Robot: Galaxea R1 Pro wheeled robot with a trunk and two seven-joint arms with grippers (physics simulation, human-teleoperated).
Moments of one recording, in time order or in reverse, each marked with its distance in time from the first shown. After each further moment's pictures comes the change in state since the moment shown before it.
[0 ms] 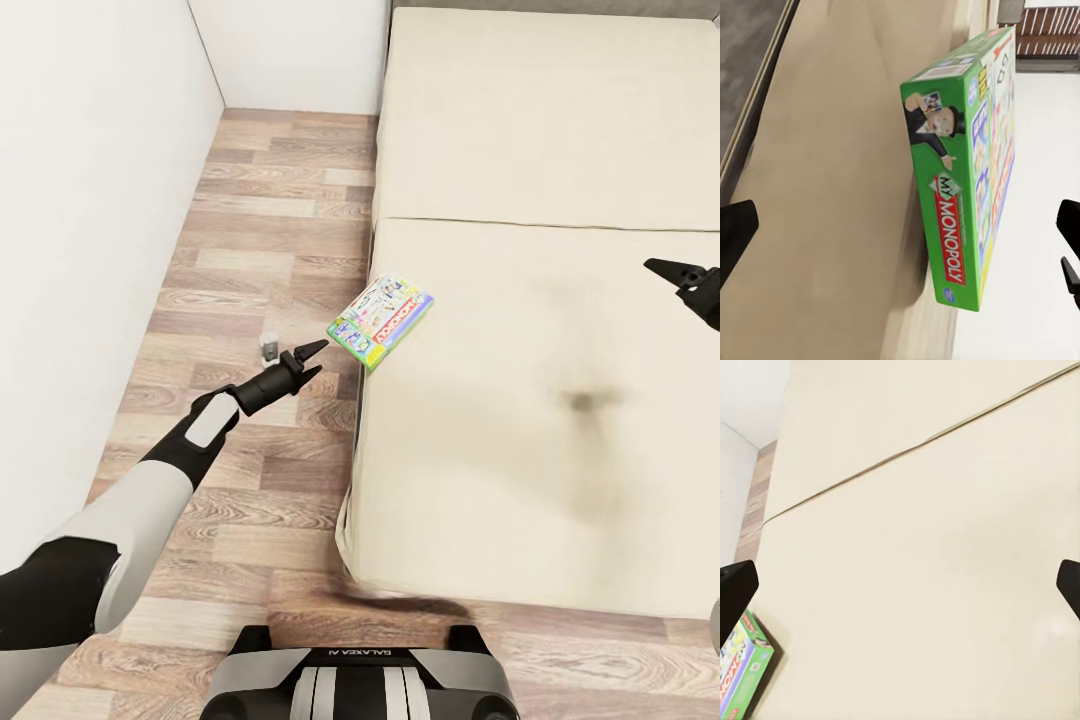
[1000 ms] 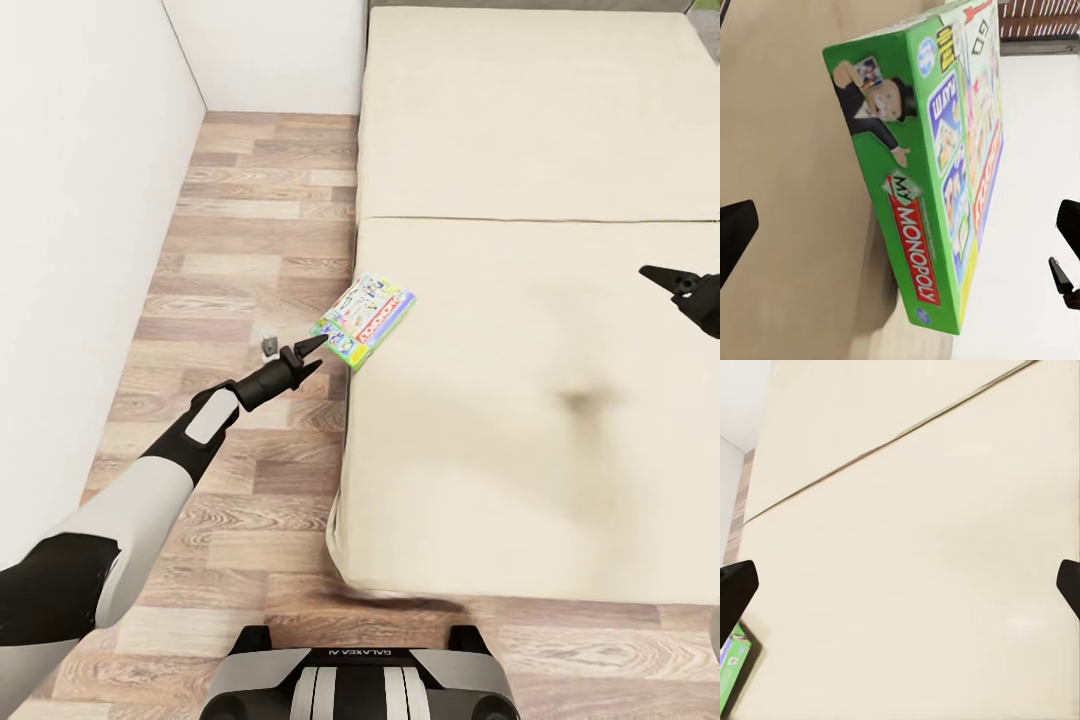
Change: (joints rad) left arm -0.013 -0.001 0.001 0.000 -0.015 -0.012 -0.028; right arm 0.018 0.003 0.001 0.000 -0.001 0.000 0.000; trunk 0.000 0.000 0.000
